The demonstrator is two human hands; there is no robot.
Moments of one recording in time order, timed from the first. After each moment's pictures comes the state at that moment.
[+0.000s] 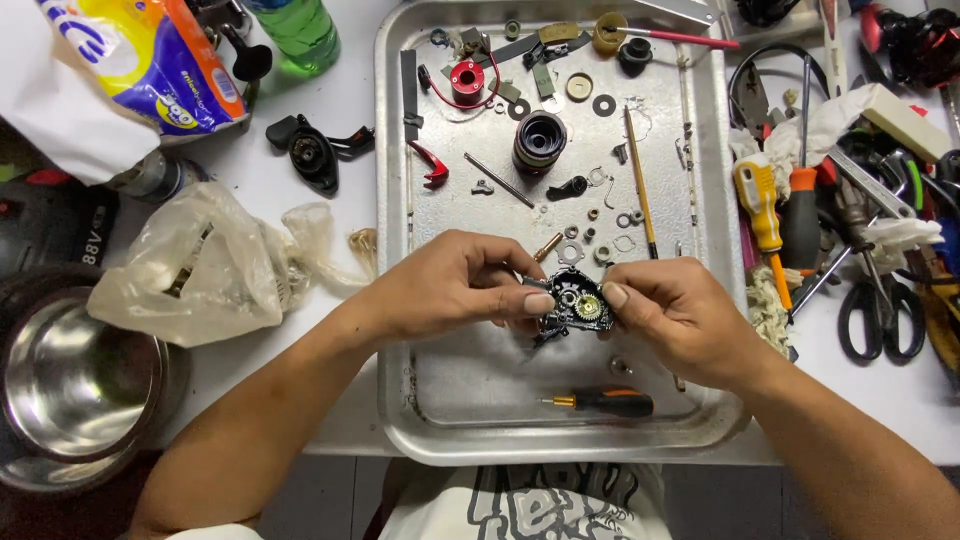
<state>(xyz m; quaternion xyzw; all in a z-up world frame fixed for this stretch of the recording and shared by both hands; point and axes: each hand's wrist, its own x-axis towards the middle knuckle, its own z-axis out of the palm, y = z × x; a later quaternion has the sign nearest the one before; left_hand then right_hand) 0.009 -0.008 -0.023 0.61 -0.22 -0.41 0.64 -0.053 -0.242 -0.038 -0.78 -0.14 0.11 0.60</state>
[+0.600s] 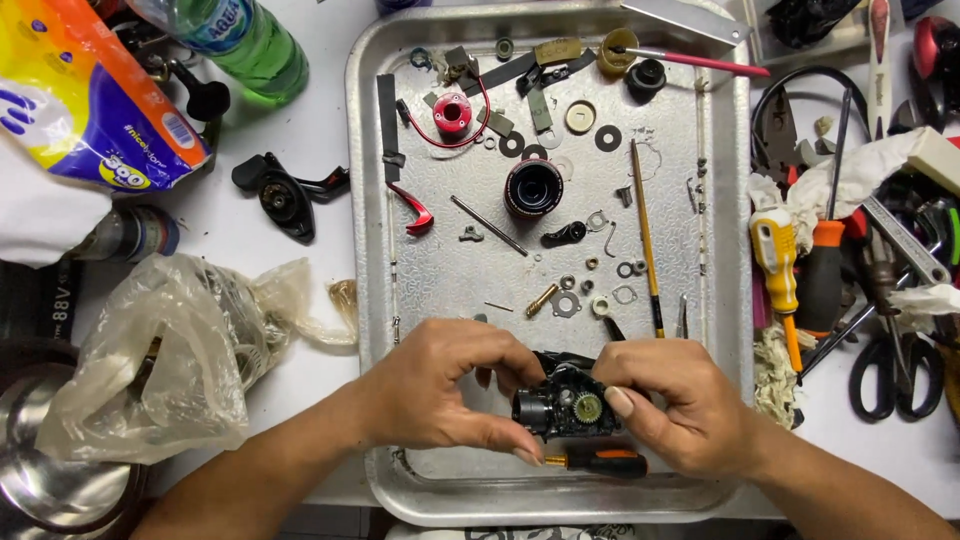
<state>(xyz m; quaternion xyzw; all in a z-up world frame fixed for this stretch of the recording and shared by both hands) 0.015 -0.014 -0.026 0.68 -0.39 -0.23 0.57 -0.037 -0.241 -0.026 -0.75 -0.24 0.10 0.60</state>
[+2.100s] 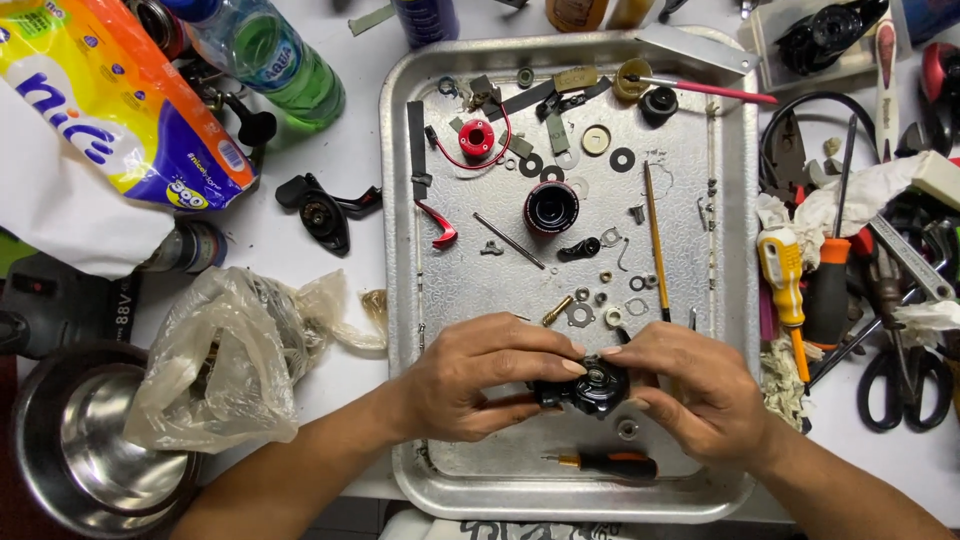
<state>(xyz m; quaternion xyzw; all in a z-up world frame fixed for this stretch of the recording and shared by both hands) 0.017 -0.015 -0.037 0.64 -0.48 -0.06 0.60 -0.038 -0.253 -0.039 -0.78 -0.25 -0.01 0.58</state>
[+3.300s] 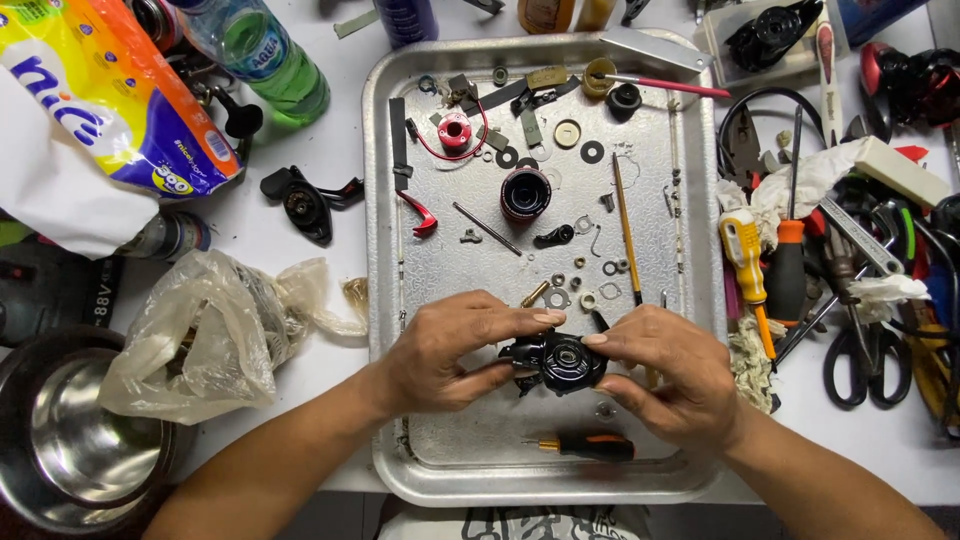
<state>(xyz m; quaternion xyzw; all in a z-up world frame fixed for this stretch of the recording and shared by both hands) 0.007 -0.015 -0.061 0.68 -0.48 -0.03 0.56 -0.050 -0.249 -0.044 -0.79 -0.28 -0.15 0.53</state>
